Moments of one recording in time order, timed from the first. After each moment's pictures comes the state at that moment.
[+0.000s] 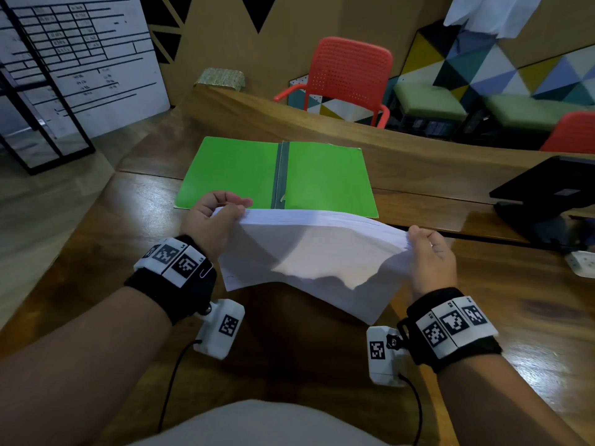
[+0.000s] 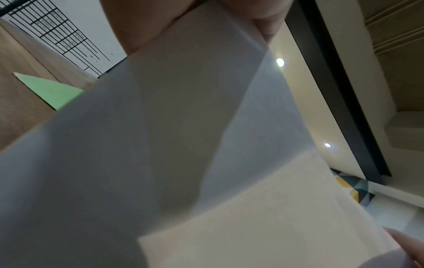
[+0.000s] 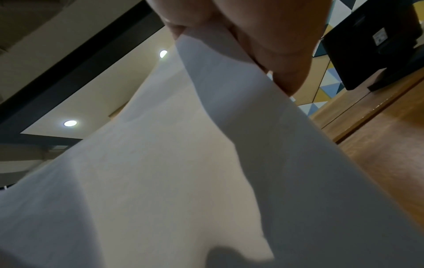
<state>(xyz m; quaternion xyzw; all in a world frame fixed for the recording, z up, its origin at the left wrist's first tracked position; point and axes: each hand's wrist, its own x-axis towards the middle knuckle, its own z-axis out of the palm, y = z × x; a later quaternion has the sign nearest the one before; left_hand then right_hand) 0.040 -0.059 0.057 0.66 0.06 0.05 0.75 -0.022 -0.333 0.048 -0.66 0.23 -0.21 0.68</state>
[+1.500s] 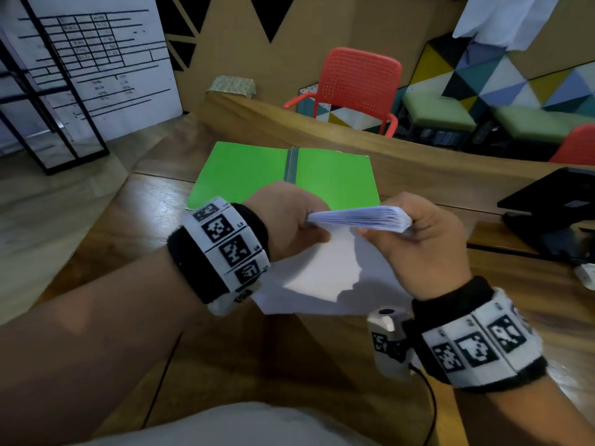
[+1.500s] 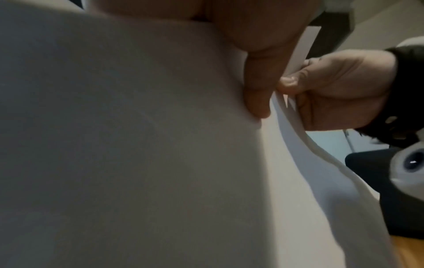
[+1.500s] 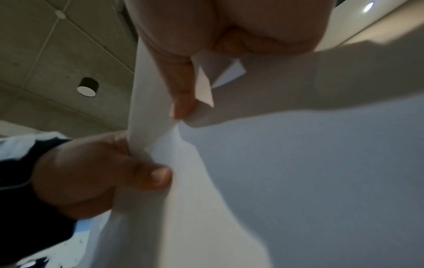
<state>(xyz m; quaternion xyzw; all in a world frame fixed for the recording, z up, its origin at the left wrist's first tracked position) 0.012 -0.102 0.143 0.91 -0.35 0.08 0.23 -0.042 -0.283 0.131 -0.84 -0.12 -0.24 0.47</state>
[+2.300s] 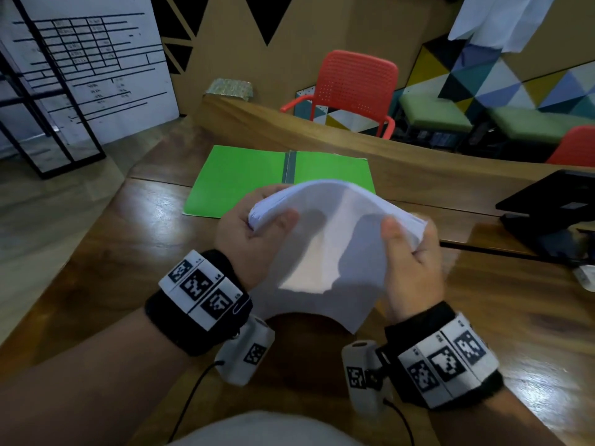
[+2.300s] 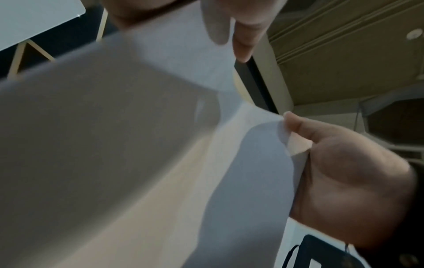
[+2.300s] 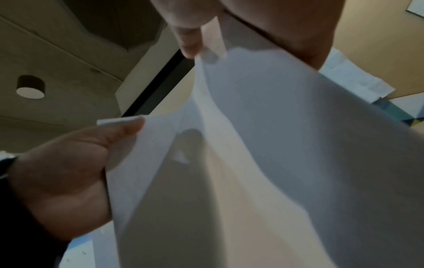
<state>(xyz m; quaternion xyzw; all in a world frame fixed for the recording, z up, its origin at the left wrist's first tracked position) -0.014 -0.093 0.118 0.73 -0.06 0.11 0.67 -0.048 -0.262 0.108 -0.67 0.10 -0.22 0.71</state>
